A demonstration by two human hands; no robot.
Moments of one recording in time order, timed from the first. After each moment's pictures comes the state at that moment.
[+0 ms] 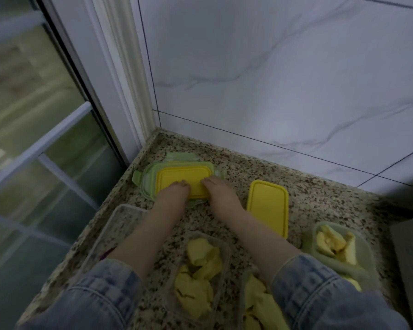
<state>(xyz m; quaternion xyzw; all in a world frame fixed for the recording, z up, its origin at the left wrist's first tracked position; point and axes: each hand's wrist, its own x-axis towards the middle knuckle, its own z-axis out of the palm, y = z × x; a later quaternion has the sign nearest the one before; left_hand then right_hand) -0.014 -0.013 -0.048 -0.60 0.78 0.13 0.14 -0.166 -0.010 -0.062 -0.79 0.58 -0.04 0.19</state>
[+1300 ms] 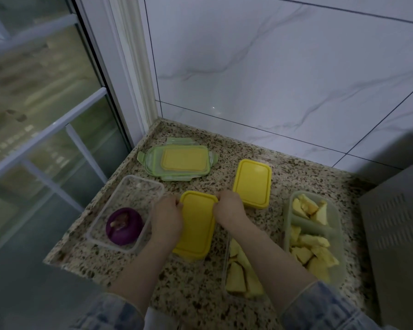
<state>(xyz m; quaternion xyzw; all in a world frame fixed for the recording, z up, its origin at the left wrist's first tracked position) -0.031 0.127 -0.042 -0.76 0.57 0.23 -0.19 -0.173 0.105 -0.013 -0.59 0.74 -0.02 0.33</state>
